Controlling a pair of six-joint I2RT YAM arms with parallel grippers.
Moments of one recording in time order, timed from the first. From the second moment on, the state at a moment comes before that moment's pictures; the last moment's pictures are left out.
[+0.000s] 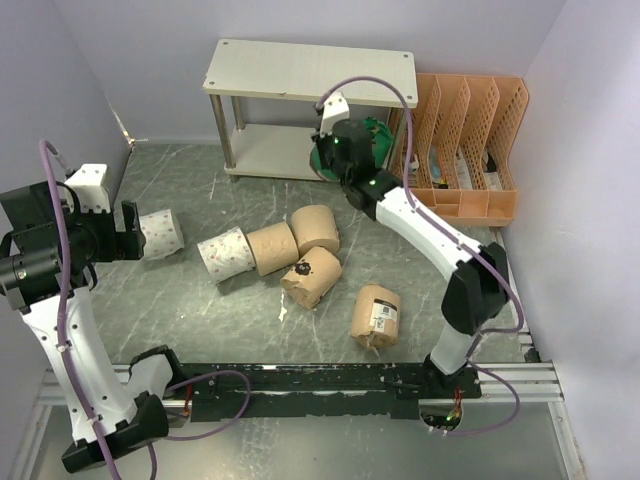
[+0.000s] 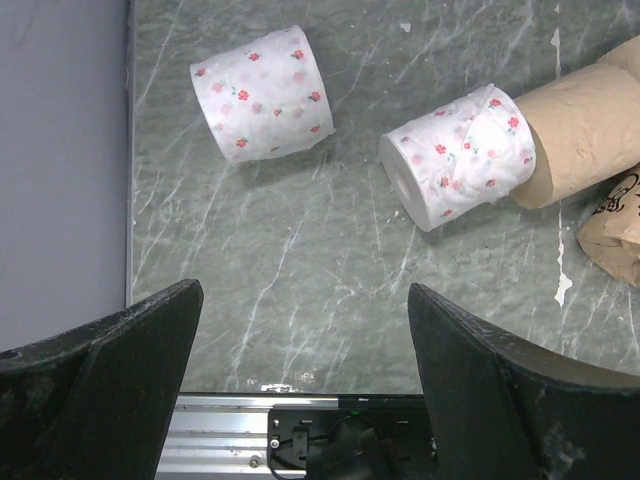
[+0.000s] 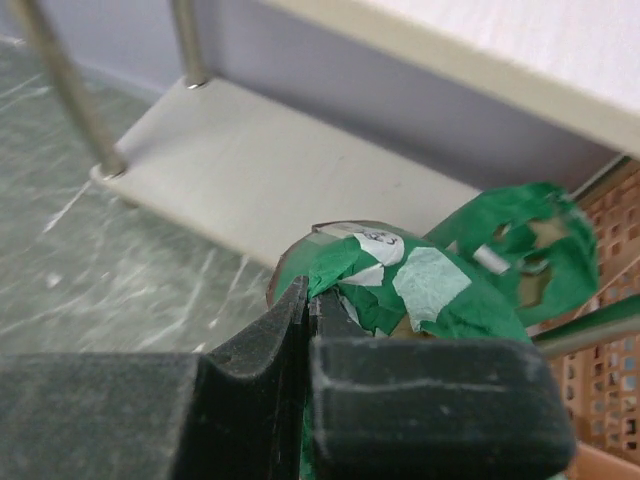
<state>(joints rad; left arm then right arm) 0.42 0.94 1.51 -1.28 0.31 0.27 0.66 1.68 1.53 -0.04 0.30 -0.07</state>
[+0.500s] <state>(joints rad) 0.42 0.90 1.31 -1.10 0.24 0.22 0.54 2.07 1.80 0.02 0.31 -0.22</state>
